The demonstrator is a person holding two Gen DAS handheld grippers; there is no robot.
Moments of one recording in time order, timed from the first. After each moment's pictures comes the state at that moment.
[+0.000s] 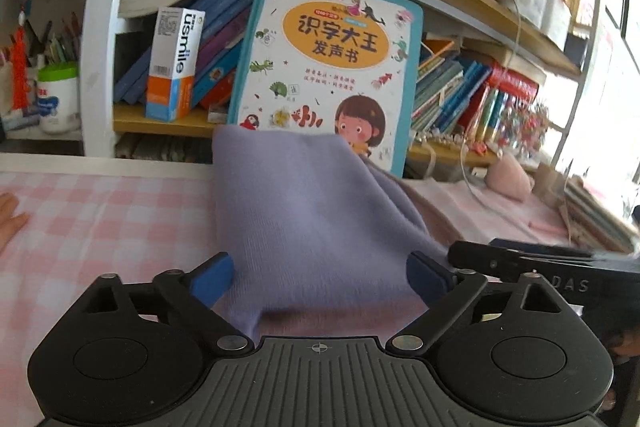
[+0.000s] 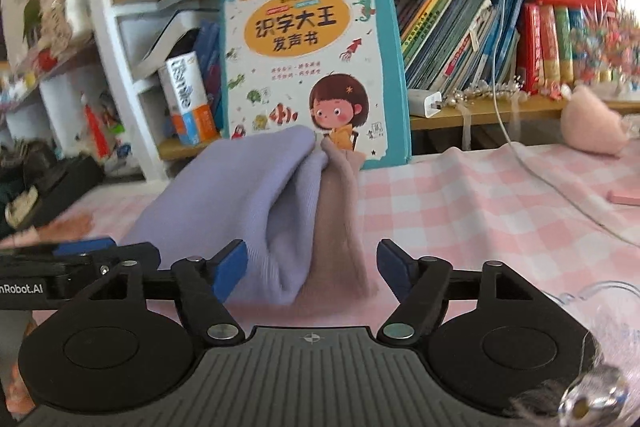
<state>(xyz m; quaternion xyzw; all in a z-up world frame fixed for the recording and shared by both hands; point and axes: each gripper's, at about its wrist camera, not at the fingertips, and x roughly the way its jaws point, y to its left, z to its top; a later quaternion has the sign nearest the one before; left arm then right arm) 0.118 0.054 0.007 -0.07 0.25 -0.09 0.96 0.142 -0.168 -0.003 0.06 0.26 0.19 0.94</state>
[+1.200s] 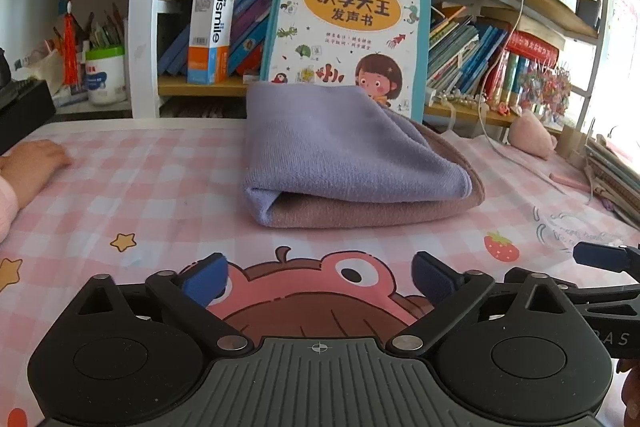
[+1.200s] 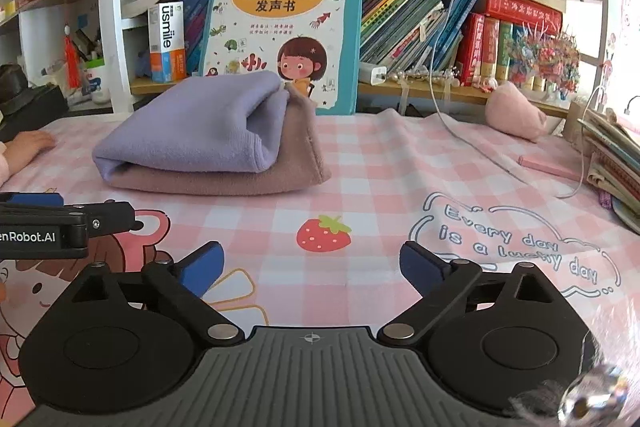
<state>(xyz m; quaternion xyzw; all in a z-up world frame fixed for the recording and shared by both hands) 0.065 0.034 -0.015 -0.05 0.27 -0.03 0.96 0.055 -0.163 -0.020 -0.03 0.27 0.10 0.96</state>
